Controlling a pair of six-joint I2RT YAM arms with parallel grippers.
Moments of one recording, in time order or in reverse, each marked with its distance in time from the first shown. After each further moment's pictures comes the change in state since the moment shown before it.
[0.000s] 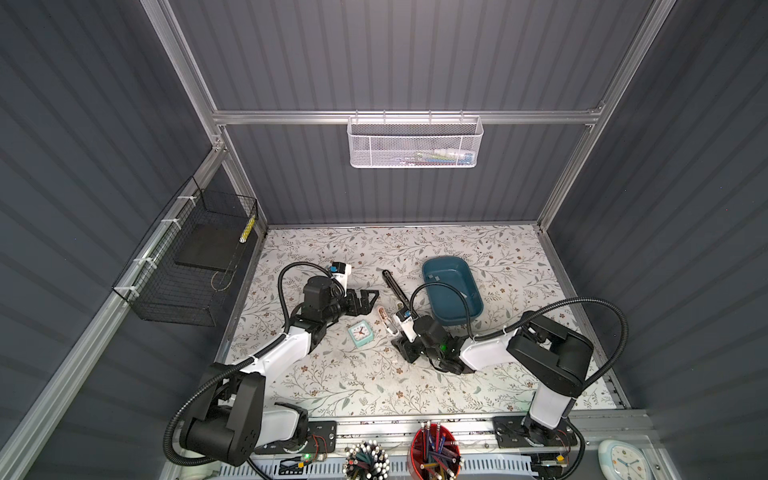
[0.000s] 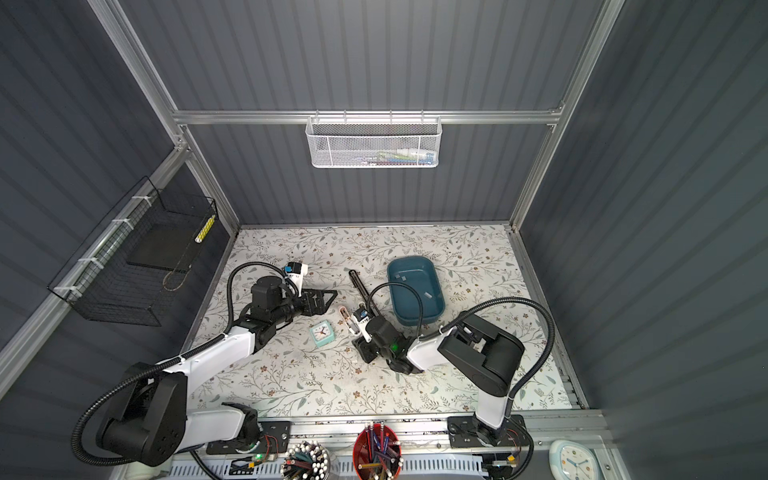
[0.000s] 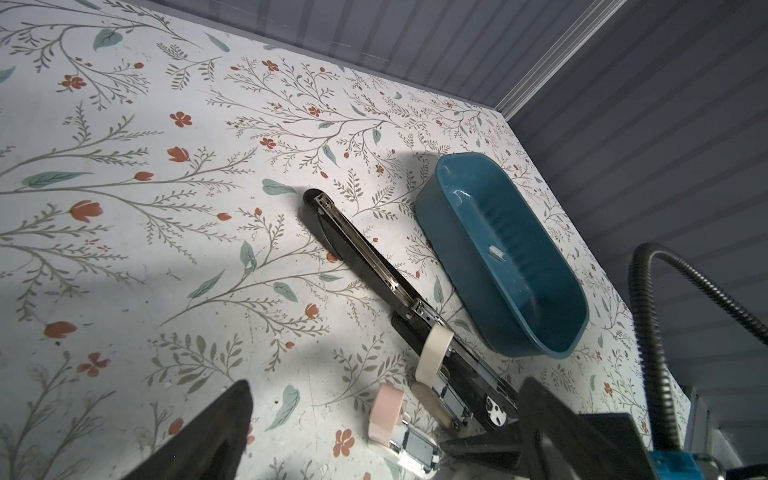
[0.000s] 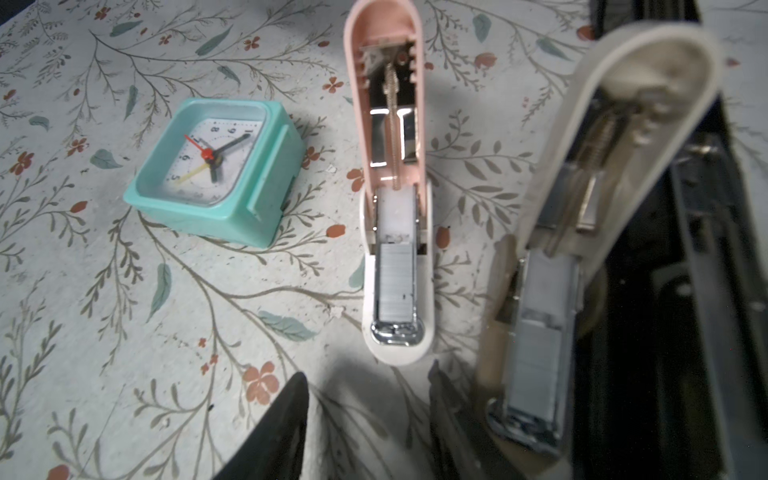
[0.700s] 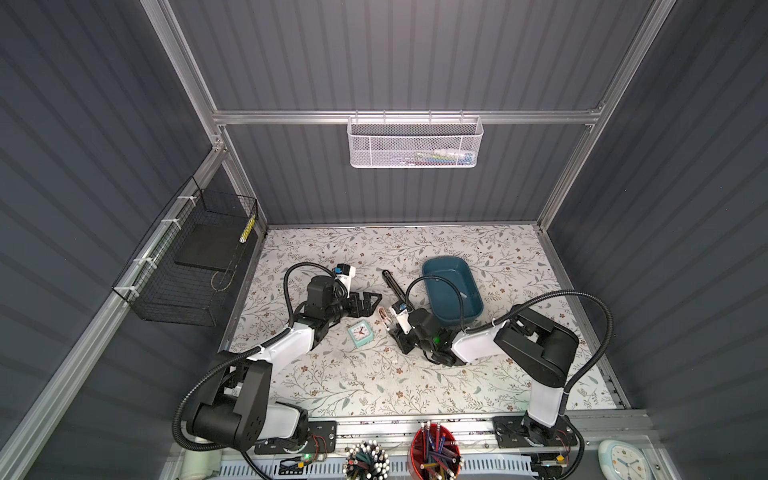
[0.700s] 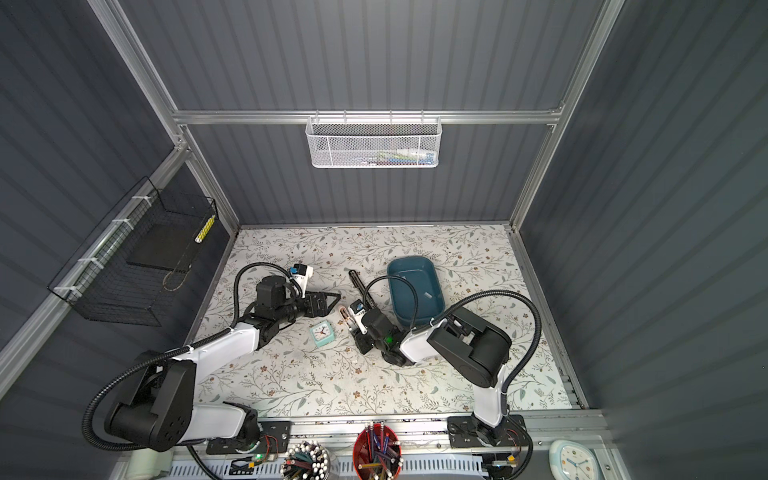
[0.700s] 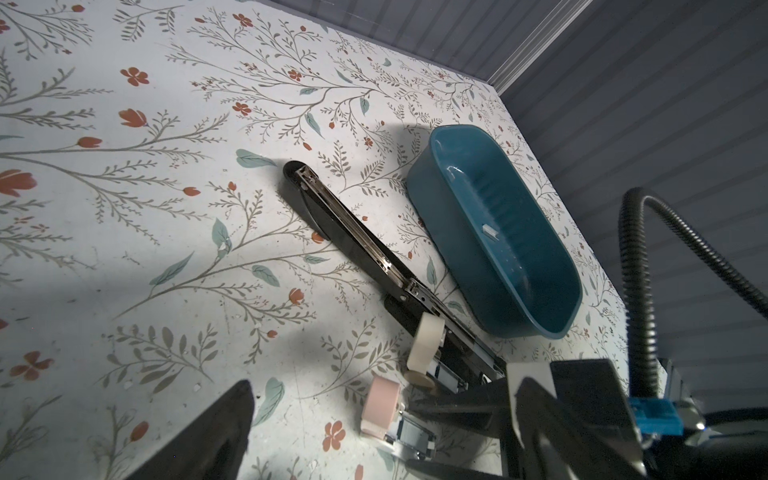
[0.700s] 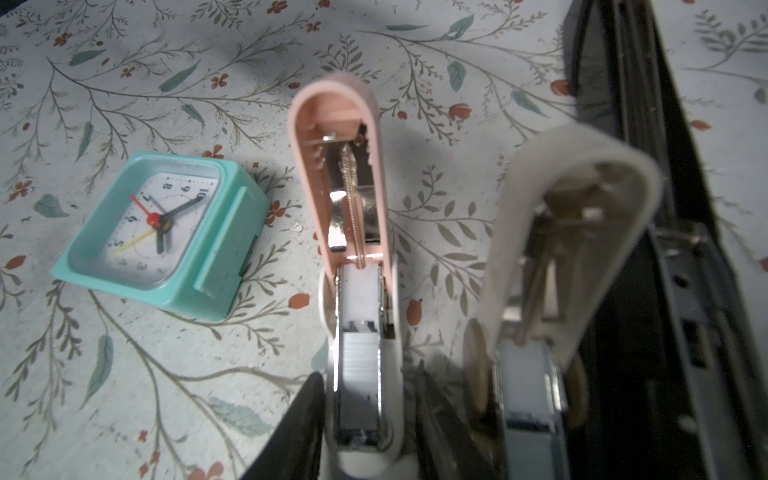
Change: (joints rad) left arm 0.000 0.069 0.008 0.014 0.069 0.006; right arm -0.023 0.090 0.094 0.017 0.006 -0.033
